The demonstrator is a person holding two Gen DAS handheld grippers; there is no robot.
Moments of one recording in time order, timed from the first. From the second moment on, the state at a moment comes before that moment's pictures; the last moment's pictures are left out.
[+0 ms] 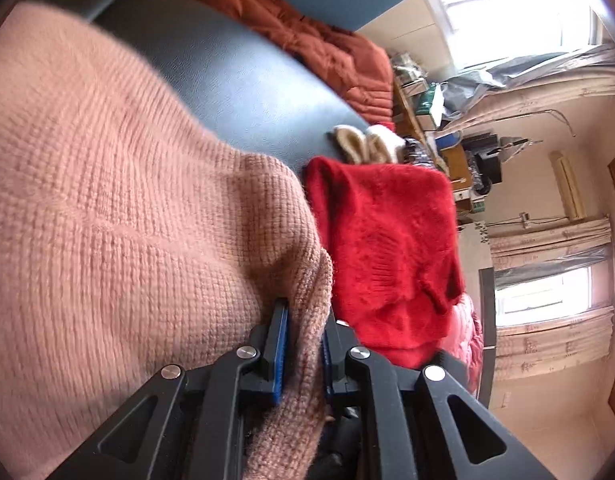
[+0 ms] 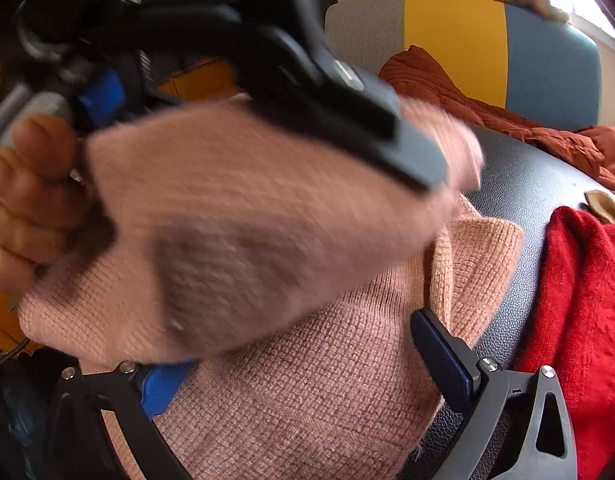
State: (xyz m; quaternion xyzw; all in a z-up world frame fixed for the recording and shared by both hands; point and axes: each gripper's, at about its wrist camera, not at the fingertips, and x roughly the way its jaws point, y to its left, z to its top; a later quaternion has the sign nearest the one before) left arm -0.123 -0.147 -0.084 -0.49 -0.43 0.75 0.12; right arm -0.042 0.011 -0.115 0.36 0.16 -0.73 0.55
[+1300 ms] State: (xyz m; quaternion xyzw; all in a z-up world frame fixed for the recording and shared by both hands) left arm 0.017 -0.117 -0.061 -0.39 -0.37 0.80 0.28; right arm 0.042 0.093 -0.095 0.39 0.16 -0.76 0.50
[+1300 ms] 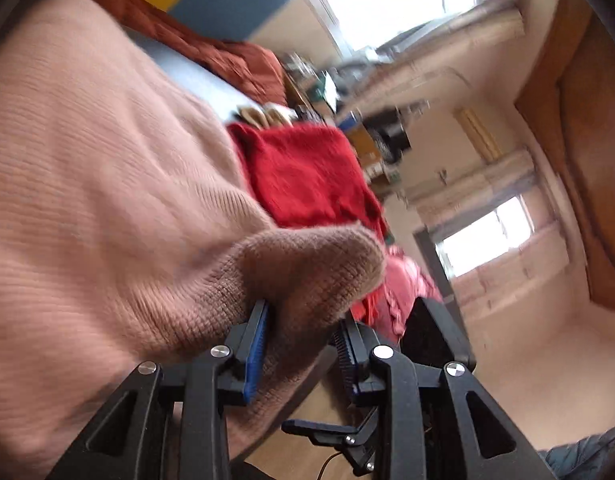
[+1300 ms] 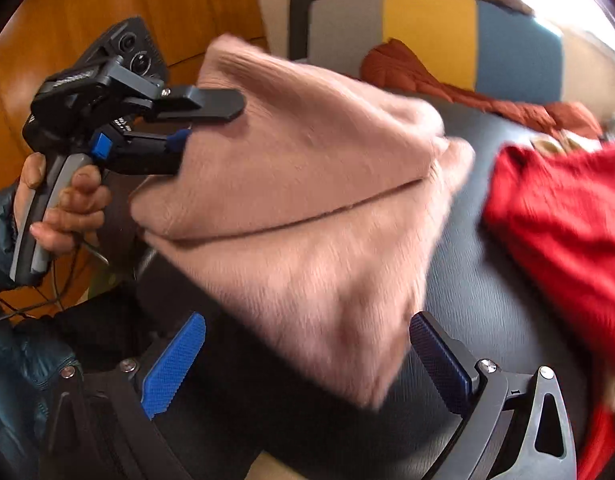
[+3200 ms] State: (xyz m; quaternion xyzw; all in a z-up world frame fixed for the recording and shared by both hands) left arm 0.051 -0.148 -0.079 -0.41 -0.24 0.85 0.22; right arm -0.105 0.003 -0.079 0.50 -0.11 -0.69 0.52
